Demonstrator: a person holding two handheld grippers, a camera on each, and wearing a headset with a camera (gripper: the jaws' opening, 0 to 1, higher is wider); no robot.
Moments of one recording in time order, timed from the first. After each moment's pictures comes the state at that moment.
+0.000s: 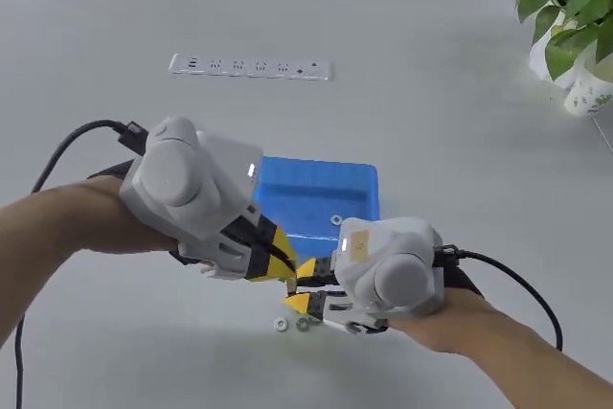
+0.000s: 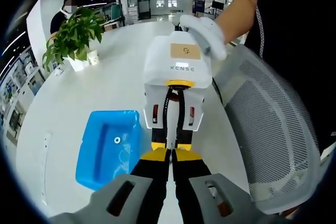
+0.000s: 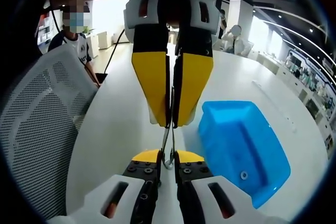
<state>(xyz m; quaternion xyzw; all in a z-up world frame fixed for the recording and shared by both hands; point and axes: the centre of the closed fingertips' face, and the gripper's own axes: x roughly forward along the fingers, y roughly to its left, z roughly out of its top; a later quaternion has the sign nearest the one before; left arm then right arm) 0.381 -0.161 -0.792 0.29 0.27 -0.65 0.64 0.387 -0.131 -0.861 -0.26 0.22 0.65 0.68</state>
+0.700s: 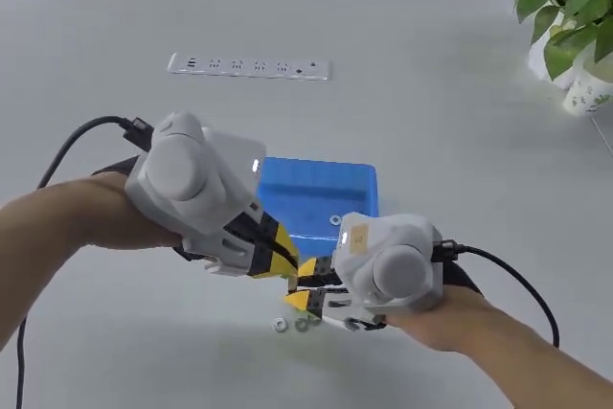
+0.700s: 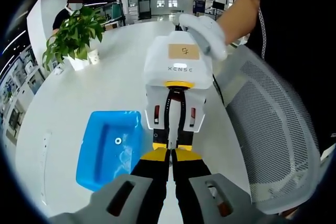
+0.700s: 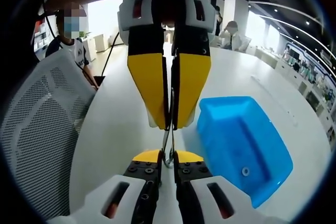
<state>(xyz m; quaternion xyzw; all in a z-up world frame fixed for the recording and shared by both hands) 0.385 -0.163 -0.793 0.29 0.28 -0.65 0.64 0.389 -0.132 -0.862 -0.24 0.23 0.64 0.69</state>
